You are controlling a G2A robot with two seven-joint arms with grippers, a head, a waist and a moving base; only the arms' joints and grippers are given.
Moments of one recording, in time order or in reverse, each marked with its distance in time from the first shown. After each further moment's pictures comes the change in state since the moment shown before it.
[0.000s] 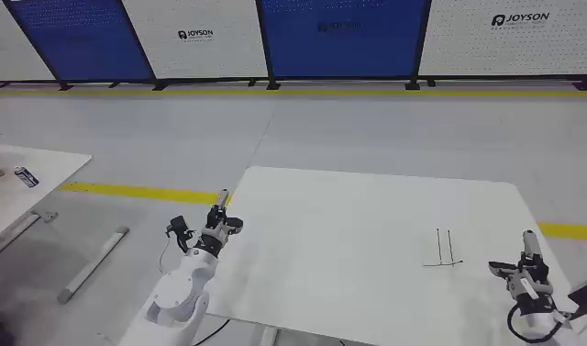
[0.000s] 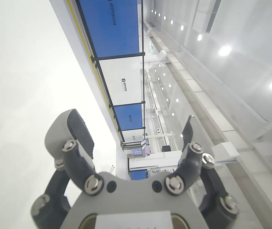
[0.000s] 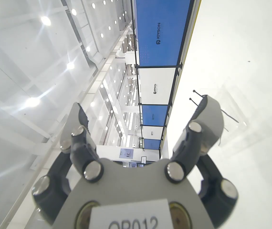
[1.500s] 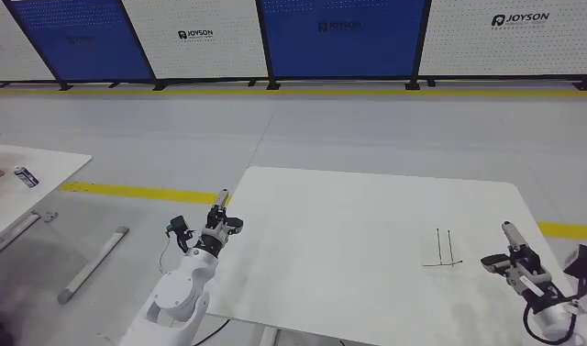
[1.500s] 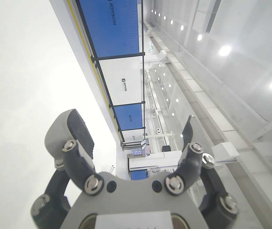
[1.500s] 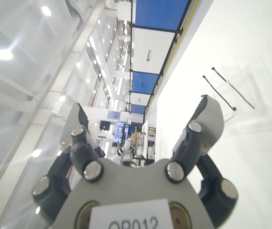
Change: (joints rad) left arm 0.000 0.000 0.000 0.000 0.000 0.000 0.000; right arm 0.079 0.041 0.104 0.018 -0.116 0.132 0.511
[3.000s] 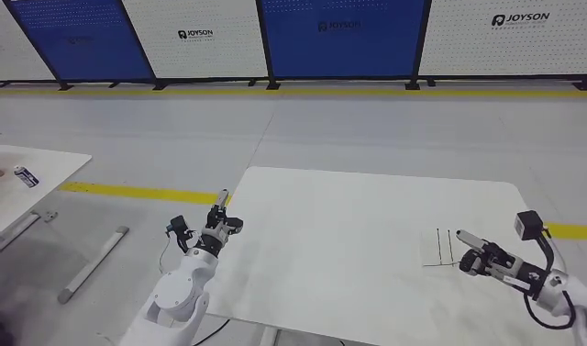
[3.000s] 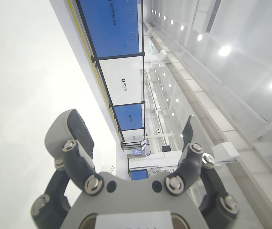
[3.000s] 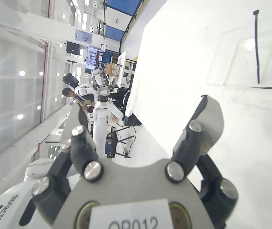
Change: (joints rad) left arm 0.000 0.000 0.000 0.000 0.000 0.000 0.000; right arm 0.258 0.051 -0.062 0.164 -0.173 -0.076 0.594
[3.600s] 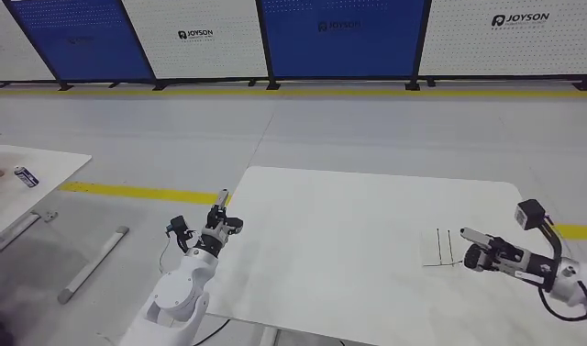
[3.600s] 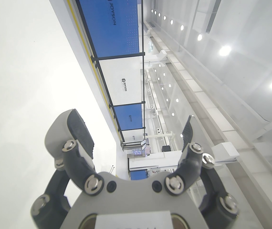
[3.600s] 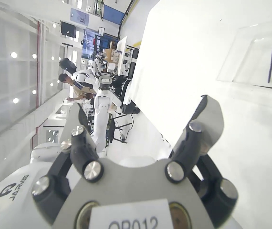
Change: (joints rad) left arm 0.000 0.000 0.000 0.000 0.000 0.000 0.000; right arm 0.113 0.025 0.000 0.042 0.017 0.009 0.178
